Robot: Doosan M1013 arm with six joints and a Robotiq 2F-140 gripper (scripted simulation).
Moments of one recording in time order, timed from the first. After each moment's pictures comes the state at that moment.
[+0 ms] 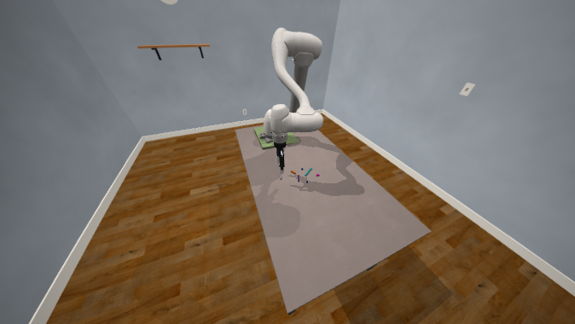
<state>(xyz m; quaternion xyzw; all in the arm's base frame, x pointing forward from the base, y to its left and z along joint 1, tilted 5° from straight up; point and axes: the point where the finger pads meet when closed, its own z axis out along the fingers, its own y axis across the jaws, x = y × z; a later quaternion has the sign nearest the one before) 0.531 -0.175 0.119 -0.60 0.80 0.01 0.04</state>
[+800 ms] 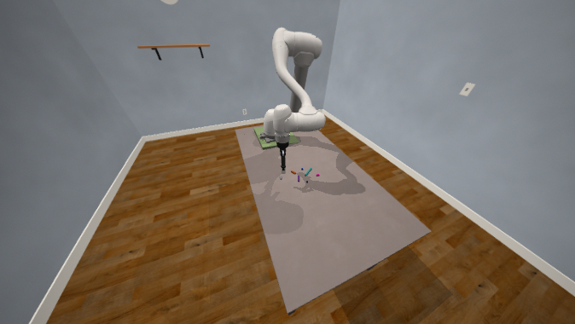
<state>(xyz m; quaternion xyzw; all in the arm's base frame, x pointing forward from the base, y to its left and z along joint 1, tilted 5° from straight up) 0.532 -0.155 0.116 -0.53 0.84 0.01 0.04</state>
